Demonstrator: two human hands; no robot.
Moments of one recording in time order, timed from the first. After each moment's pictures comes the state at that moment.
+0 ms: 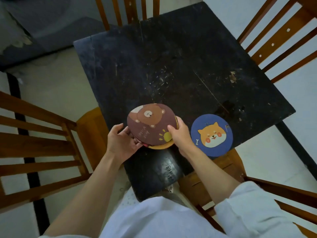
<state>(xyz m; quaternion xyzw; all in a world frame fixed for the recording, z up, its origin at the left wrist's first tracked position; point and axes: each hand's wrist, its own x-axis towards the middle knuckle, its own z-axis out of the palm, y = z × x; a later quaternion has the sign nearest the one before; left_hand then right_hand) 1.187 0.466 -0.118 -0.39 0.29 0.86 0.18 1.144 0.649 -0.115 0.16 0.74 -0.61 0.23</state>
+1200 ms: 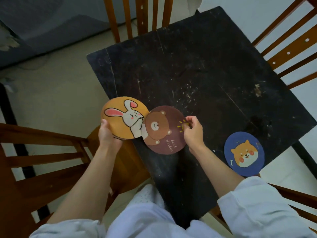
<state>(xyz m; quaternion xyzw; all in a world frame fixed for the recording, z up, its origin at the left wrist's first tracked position) 1.077 0.312 -0.157 -0.49 0.32 0.81 0.05 1.066 0.546 -0.136 0.26 0.81 -0.51 0.11</state>
